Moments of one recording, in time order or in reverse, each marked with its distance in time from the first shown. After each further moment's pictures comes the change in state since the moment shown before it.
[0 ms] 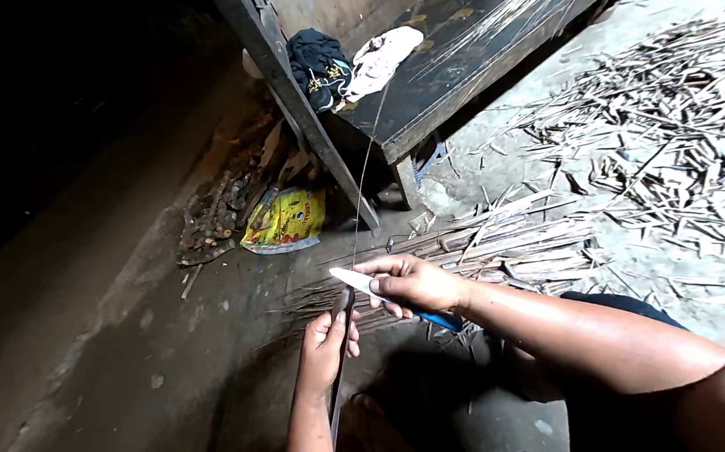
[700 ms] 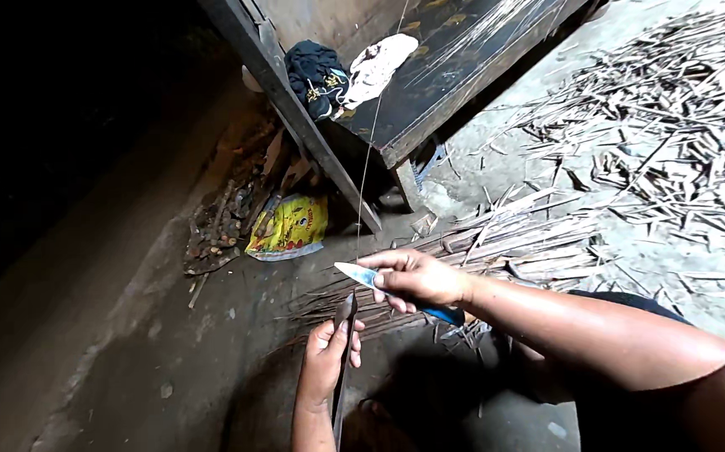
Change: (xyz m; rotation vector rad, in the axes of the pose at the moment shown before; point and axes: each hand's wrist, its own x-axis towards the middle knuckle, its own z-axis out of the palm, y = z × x) left_hand -0.002 -0.001 -0.008 -0.129 -0.080 -0.054; right_hand 0.001 -0.004 -0.011 0.046 -0.001 -0.089
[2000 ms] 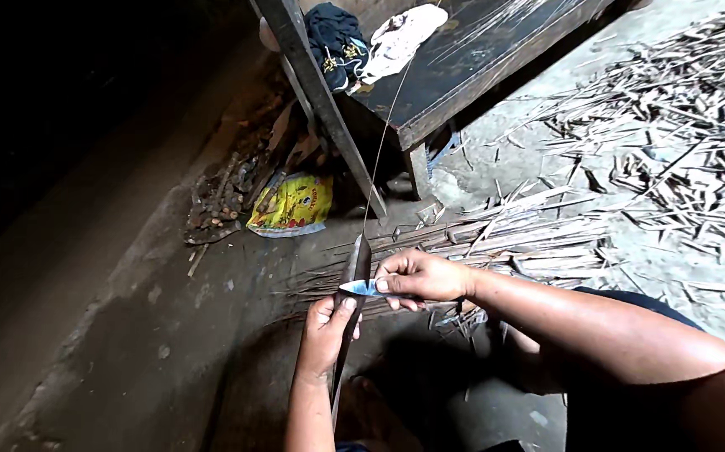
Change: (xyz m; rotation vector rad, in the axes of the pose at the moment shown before) left_hand -0.001 0.001 0.002 0.036 0.081 0.062; right_hand 0.003 0.018 0.003 -0.261 -0.224 0.026
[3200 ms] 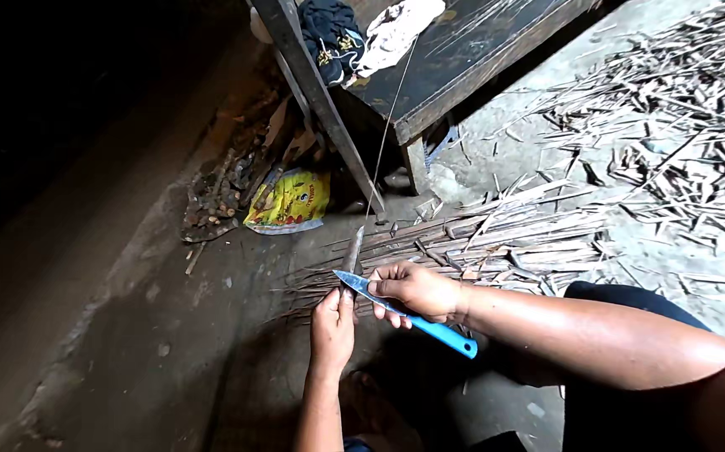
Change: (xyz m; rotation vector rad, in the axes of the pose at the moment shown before) left_hand 0.004 -0.013 0.018 0.616 0.217 0.061; right_hand 0.000 -0.010 0.042 0.385 0.245 0.329
